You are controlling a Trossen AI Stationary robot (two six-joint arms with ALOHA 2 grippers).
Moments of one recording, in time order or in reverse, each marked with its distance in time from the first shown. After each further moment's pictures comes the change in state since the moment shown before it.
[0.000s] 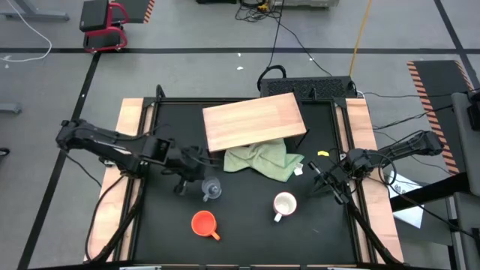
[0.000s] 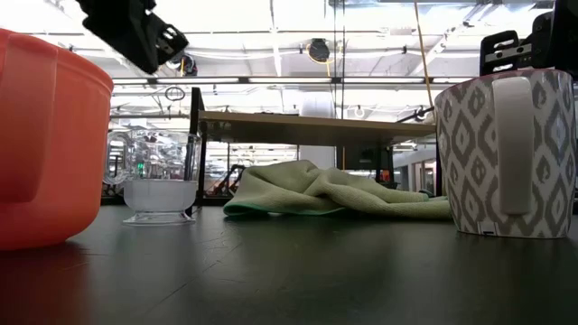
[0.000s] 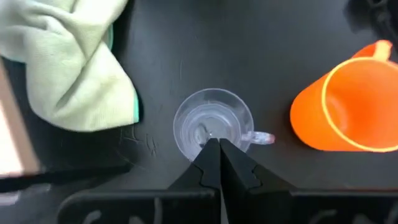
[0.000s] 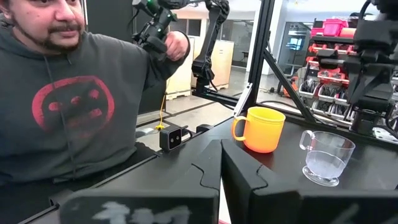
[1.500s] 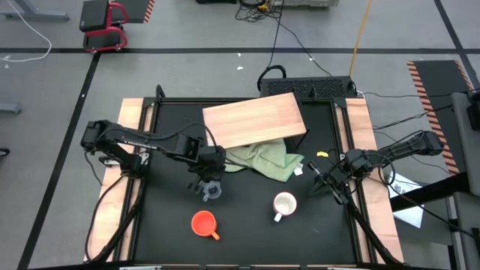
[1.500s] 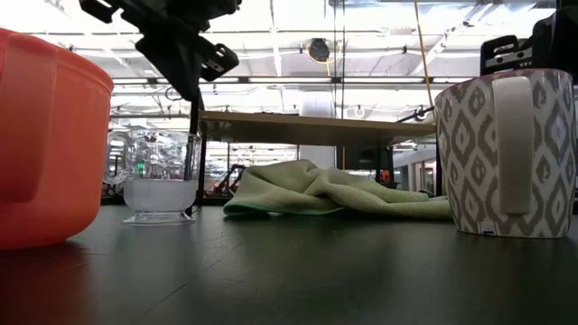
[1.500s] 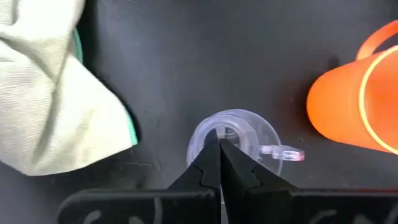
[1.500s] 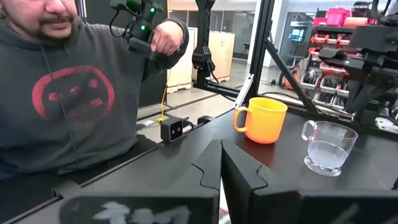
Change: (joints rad) left arm 0.081 0.321 0.247 -0.132 0.112 0.219; right arm 0.000 0.000 0.000 -0.039 0.000 -0.004
